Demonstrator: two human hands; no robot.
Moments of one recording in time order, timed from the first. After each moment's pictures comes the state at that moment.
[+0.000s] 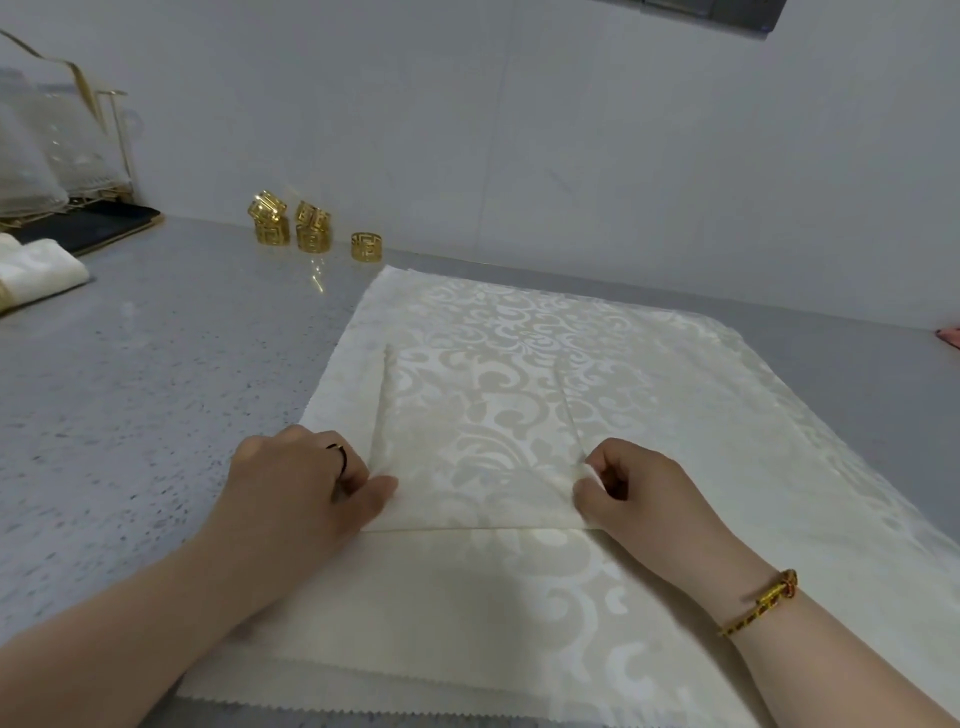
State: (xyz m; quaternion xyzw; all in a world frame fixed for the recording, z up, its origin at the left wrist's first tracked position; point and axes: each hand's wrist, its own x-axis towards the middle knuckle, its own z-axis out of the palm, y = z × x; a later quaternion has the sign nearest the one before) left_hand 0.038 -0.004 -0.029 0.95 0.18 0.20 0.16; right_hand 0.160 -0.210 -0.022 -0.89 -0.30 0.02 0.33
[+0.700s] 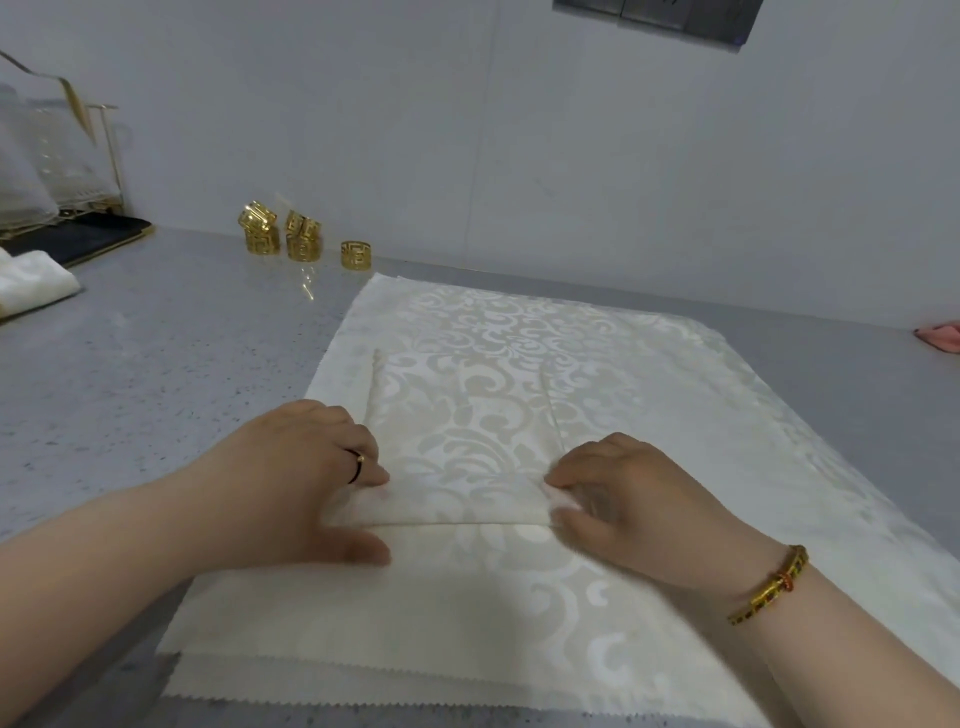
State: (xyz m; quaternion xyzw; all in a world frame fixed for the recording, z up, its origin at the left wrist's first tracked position) left_hand 0.047 0.030 -0.022 0.98 -0.12 0.17 -0.05; right_hand 0.165 -0.220 -0.009 -0.87 -0.48 -0.03 0.11
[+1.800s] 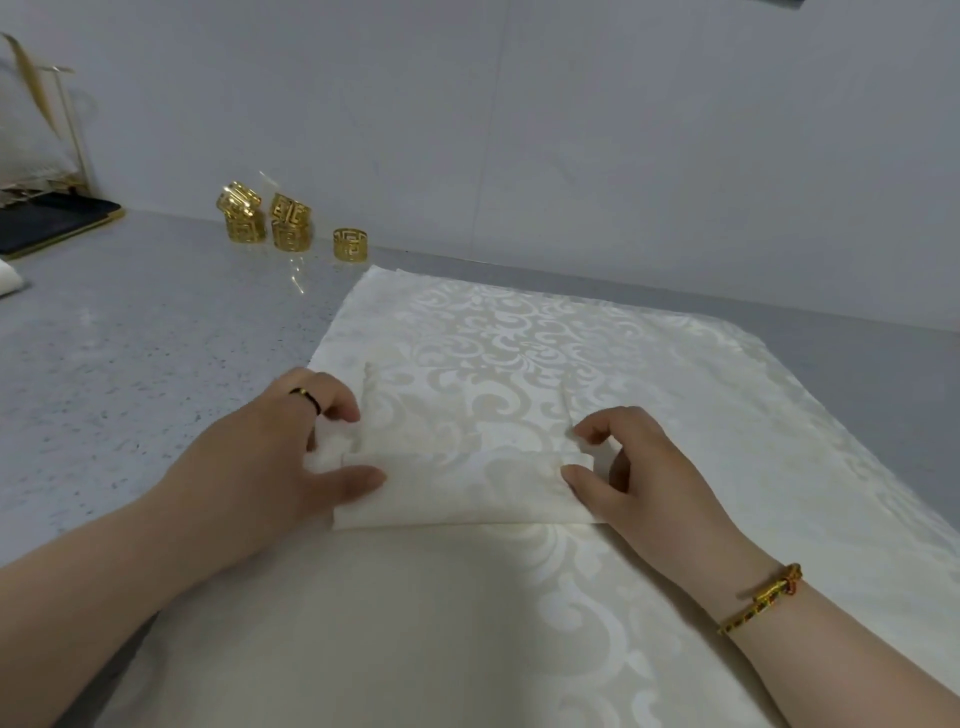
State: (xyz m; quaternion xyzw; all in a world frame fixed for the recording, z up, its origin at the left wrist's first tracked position) left_hand 0.083 0.040 -0.027 0.93 0.16 0.19 0.26; right_hand 0.211 -0.190 -0.030 -0.87 -0.36 -0.03 0.33
